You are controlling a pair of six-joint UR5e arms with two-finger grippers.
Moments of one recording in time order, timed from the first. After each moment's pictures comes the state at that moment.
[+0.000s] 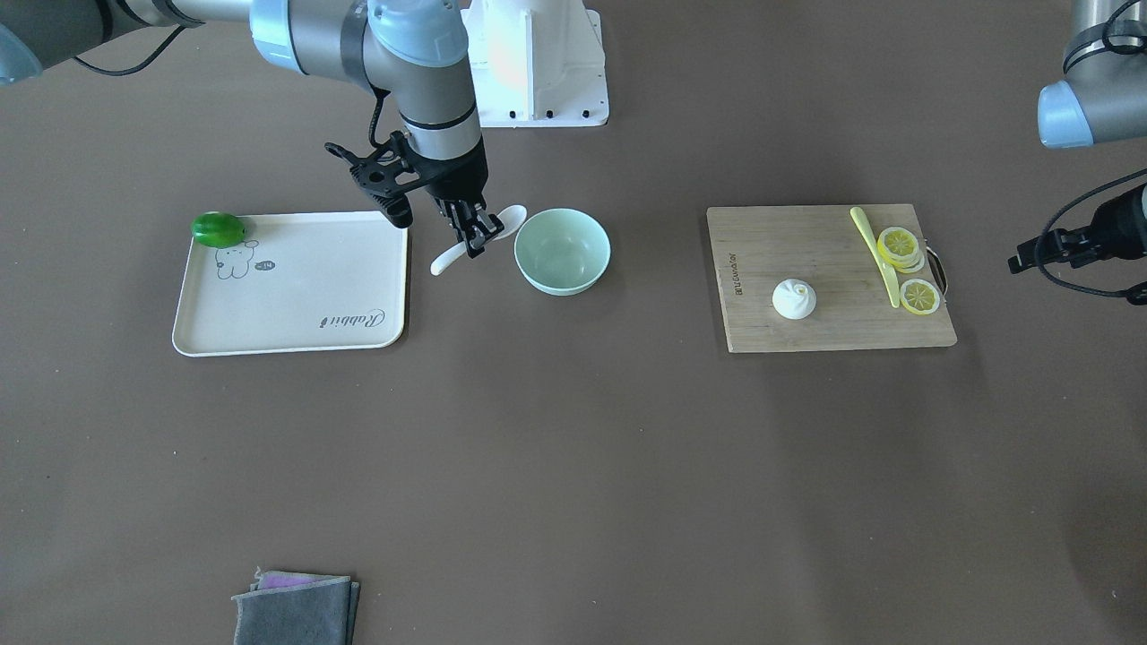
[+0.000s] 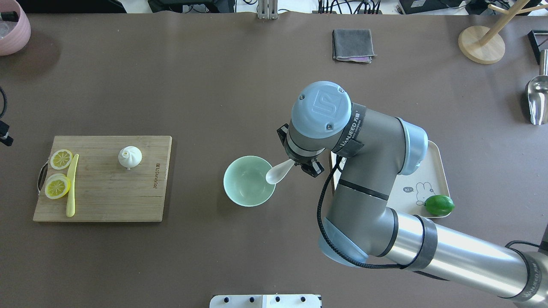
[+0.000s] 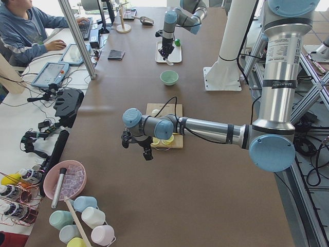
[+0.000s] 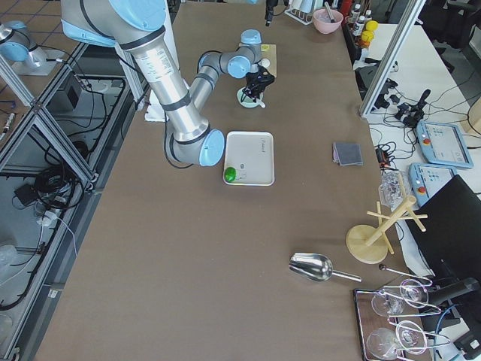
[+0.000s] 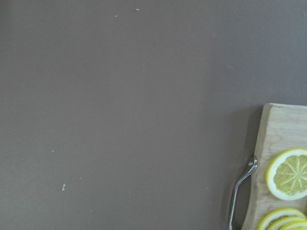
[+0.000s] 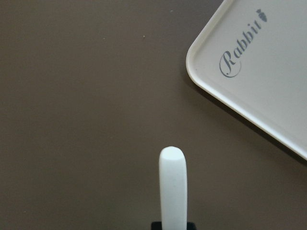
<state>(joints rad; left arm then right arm) -1.22 -1.63 -1.62 -1.62 -2.41 -0.42 0.50 -0.85 1.76 -1.69 1.79 2.16</state>
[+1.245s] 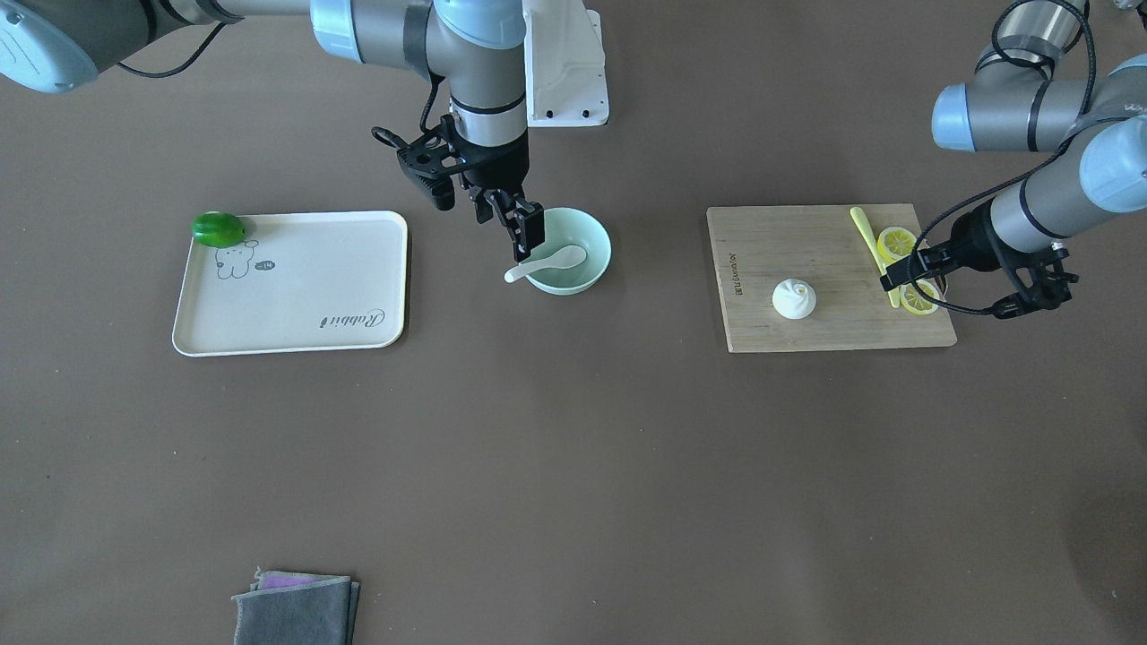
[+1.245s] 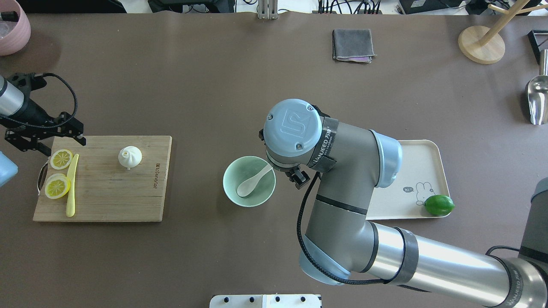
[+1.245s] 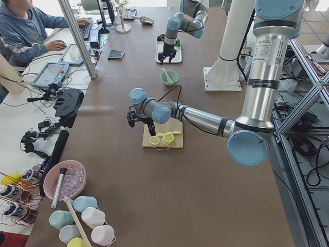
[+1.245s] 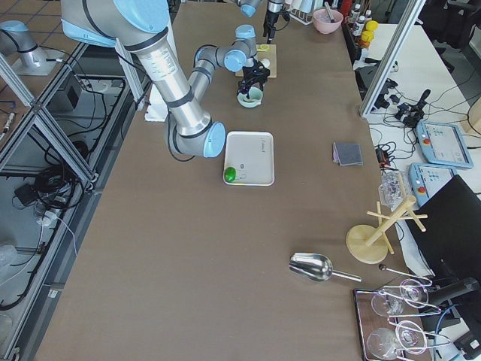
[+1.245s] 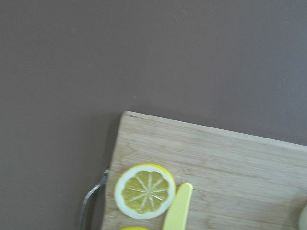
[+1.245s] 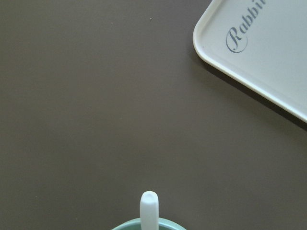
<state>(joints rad) -1.00 -1.71 -1.68 -1.83 -2.41 -1.04 0.45 -0.82 1.77 -1.73 1.72 2.20</state>
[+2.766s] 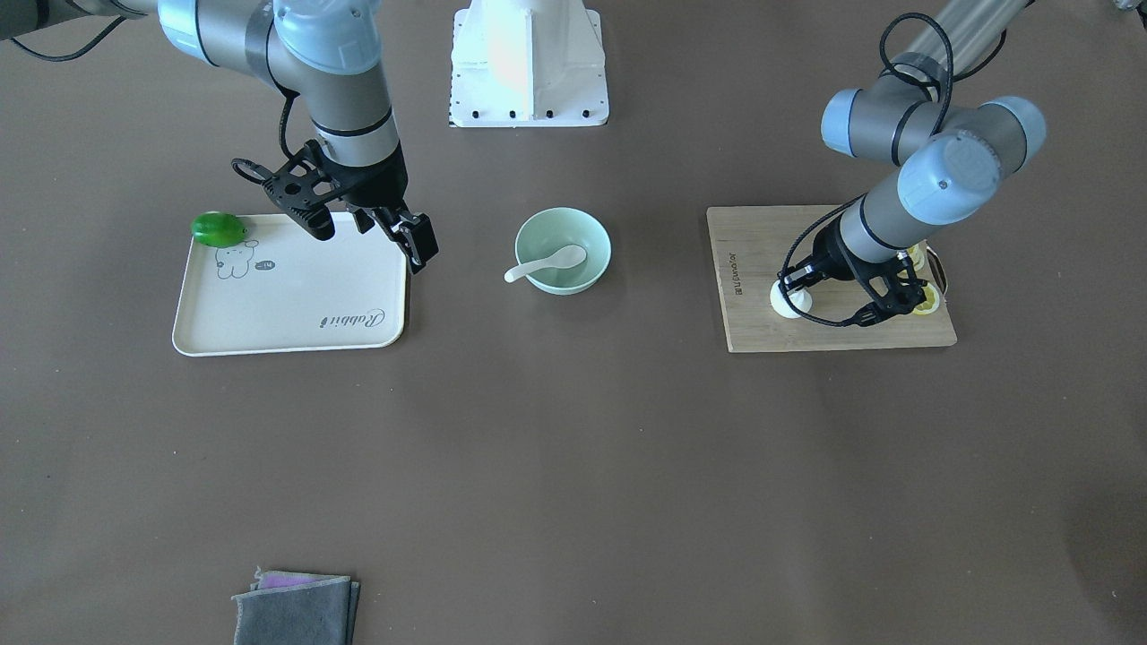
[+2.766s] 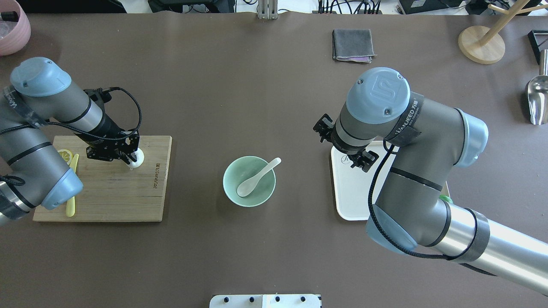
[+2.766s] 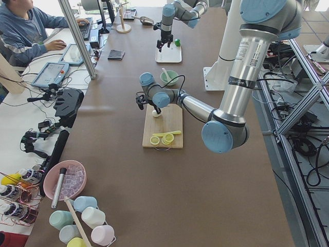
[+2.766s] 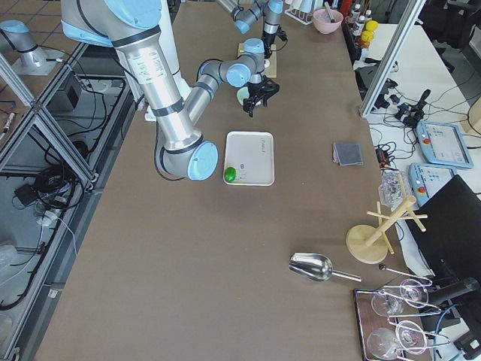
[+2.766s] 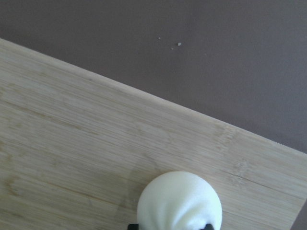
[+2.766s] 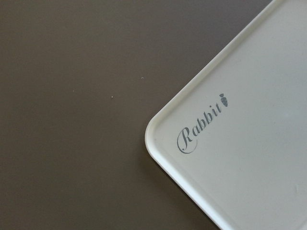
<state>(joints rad) -0.81 -1.87 -1.64 -1.86 -2.29 -1.38 0.60 -1.03 1.90 -1.74 1.86 1.88</state>
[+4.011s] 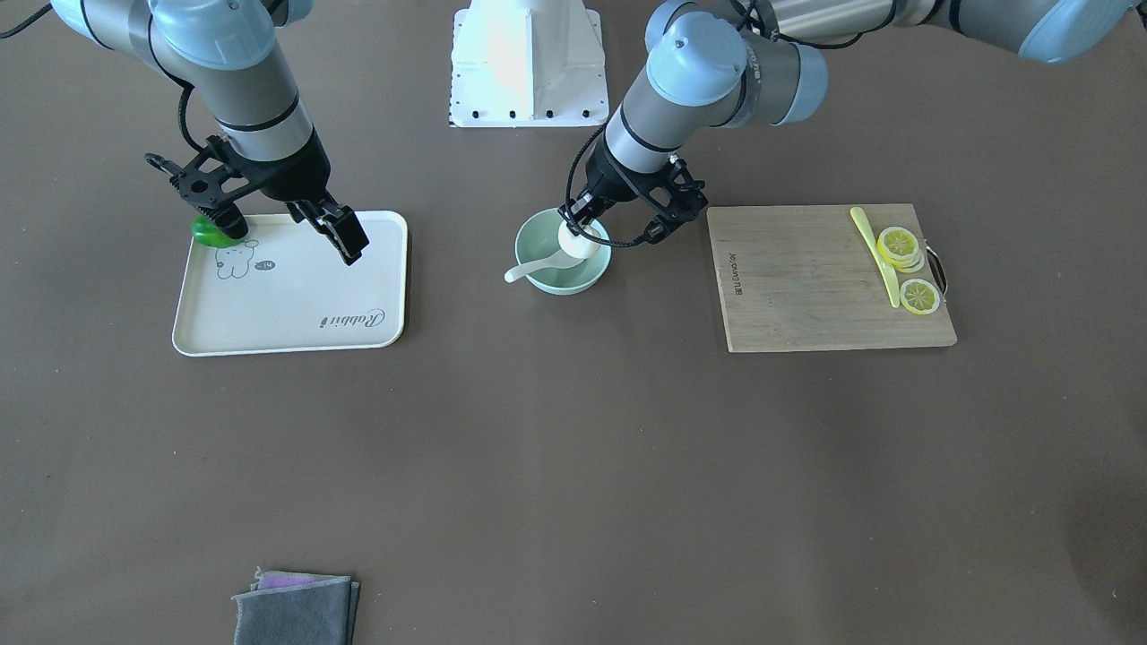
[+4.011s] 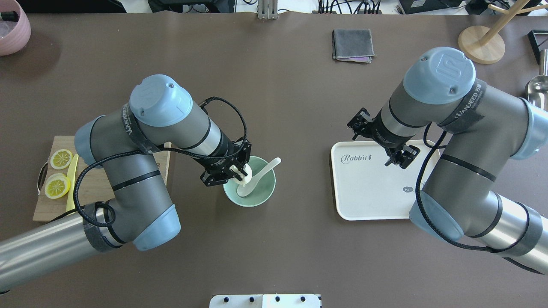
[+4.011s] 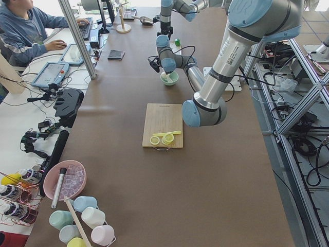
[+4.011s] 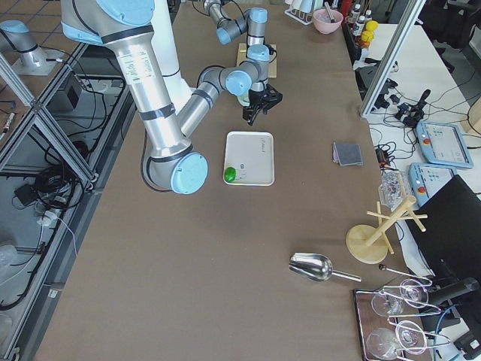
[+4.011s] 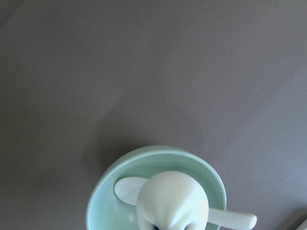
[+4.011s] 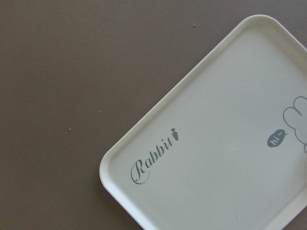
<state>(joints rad) -0.55 -2.19 -1.73 -1.80 -2.12 -2.02 0.69 -1.16 1.99 -1.74 1.99 1.79</state>
